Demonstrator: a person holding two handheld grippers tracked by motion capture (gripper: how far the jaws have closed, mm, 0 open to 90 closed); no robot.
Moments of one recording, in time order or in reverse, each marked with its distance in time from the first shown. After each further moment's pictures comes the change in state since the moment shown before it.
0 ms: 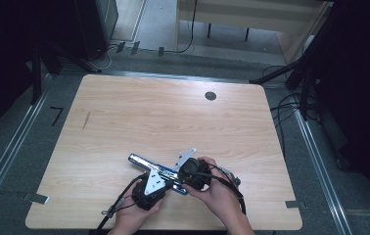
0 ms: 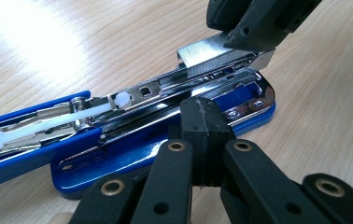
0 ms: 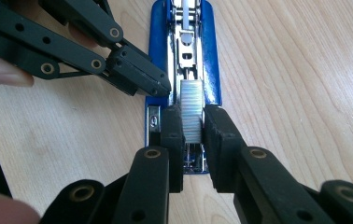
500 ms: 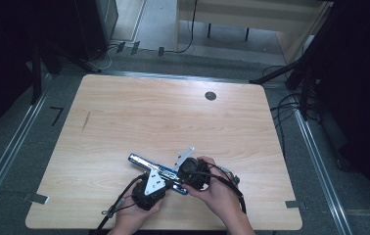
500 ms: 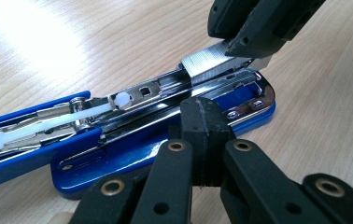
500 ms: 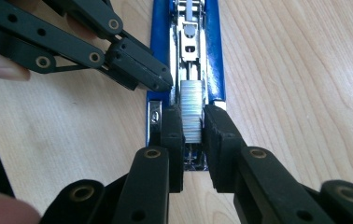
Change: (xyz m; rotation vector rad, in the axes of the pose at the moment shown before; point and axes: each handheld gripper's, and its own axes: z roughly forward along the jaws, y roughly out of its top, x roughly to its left) left arm 0.000 0.000 0.000 0.001 0.000 0.001; right arm -0.002 0.001 0.003 0.031 0.020 0.000
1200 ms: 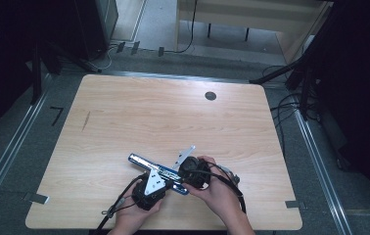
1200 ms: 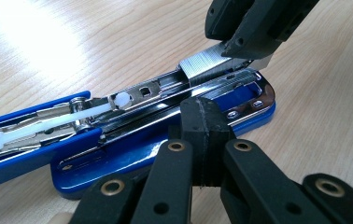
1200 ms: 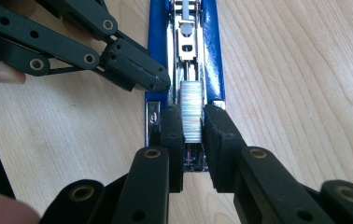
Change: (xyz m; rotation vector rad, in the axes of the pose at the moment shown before) left arm 0.000 0.000 0.000 0.001 0.002 0.000; right arm -0.003 -0.001 0.002 0.000 0.011 0.024
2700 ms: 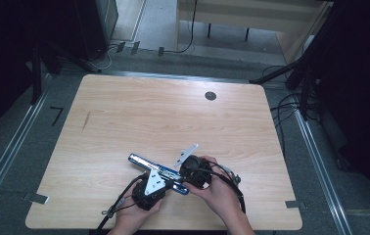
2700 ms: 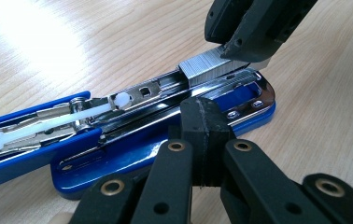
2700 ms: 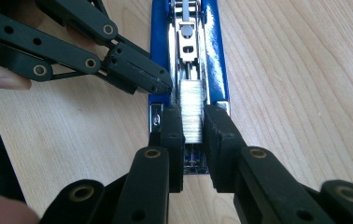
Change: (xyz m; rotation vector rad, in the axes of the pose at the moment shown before) left arm 0.000 0.000 0.000 0.000 0.001 0.002; right arm -0.005 -0.003 0.001 -0.019 0.046 0.041
